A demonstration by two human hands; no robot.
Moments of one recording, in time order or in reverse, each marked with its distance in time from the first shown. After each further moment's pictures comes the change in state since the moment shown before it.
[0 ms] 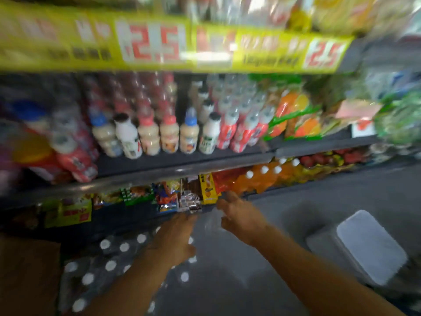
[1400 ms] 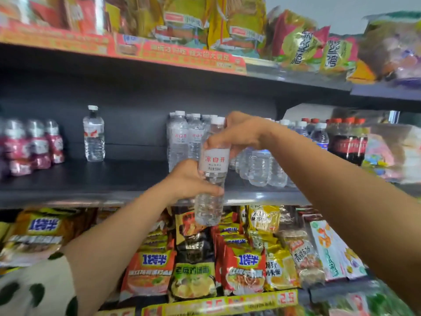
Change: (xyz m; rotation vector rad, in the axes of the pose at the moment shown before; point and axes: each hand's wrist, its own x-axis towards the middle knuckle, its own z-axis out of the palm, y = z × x) left_hand -0.353 0.220 -0.630 -0.423 0.776 0.346; right_hand -0.272 -0.282 -0.715 0.422 0.608 -0.349
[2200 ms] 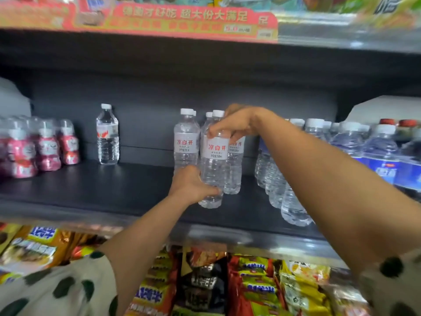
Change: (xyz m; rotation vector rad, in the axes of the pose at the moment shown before) left_hand 0.149 -0.065 0.021 0.293 0.377 -0.288; right_hand 0.214 0.077 -0.022 -0.024 -0.163 -0.089
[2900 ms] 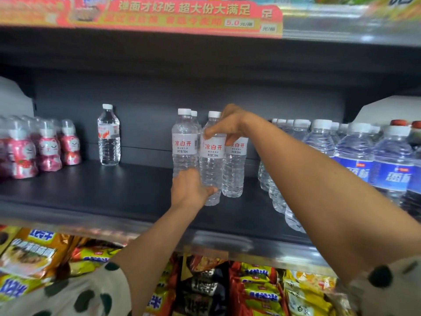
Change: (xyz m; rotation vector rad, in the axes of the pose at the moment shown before) left_hand 0.005 -0.001 0.017 0.179 0.239 -0.044; right_hand 0.028 0.002 0.013 -0.037 0.108 0.041
